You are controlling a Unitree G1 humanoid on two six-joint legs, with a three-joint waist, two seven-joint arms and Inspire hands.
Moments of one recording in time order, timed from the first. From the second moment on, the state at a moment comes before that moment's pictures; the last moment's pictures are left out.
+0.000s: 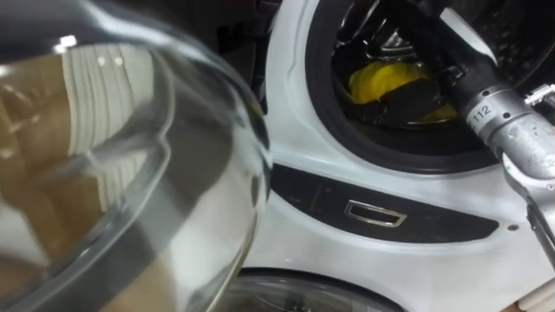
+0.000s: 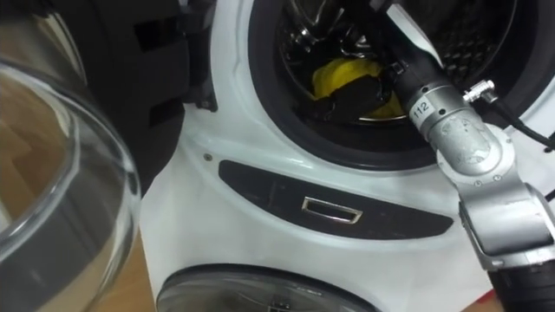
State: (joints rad) left arm 0.21 0.27 0.08 1.00 0.37 0.18 0.11; right arm -0.58 -0.62 0.11 0.08 -0.03 0.13 0.16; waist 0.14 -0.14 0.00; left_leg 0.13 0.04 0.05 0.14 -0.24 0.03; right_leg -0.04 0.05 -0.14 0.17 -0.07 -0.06
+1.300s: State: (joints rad) left arm 0.25 0.28 0.16 0.93 0.37 0.24 0.08; right arm -0.68 -0.67 0.09 0.26 -0.23 0.22 0.41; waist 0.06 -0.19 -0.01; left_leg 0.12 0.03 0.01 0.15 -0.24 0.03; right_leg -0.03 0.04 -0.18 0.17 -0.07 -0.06
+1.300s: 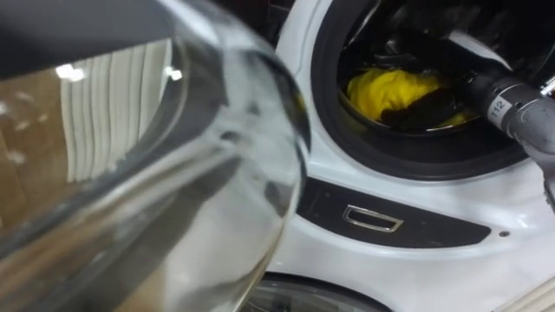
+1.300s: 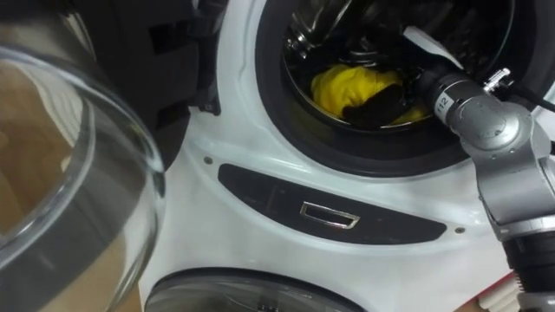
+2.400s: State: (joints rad) left arm 0.17 0.34 0.07 0.97 0.35 0.23 0.05; right arm -0.69 -0.78 0.16 0.15 -0.41 0.26 0.60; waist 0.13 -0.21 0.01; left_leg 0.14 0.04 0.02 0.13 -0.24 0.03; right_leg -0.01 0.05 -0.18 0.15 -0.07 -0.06
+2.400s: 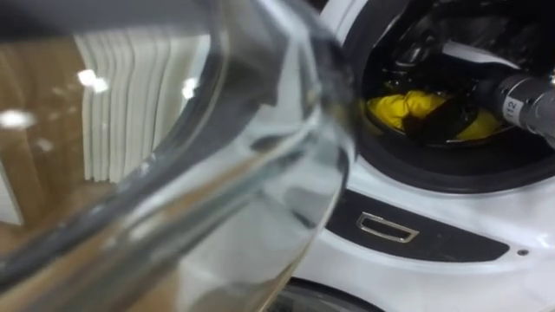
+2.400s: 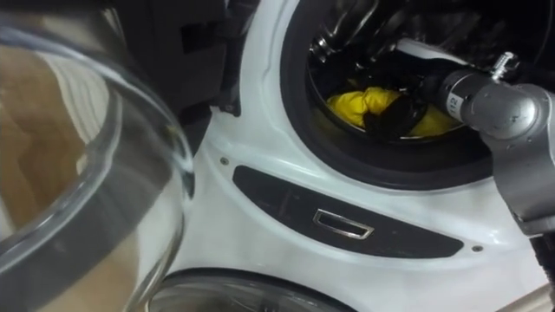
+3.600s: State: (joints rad) left arm 0.32 0.26 0.14 1.05 0.36 0.07 0.22; right arm -0.08 -0.62 -0.29 -0.67 0.05 0.06 0.16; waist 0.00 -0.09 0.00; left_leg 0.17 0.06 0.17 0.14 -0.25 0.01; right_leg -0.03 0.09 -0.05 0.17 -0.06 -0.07
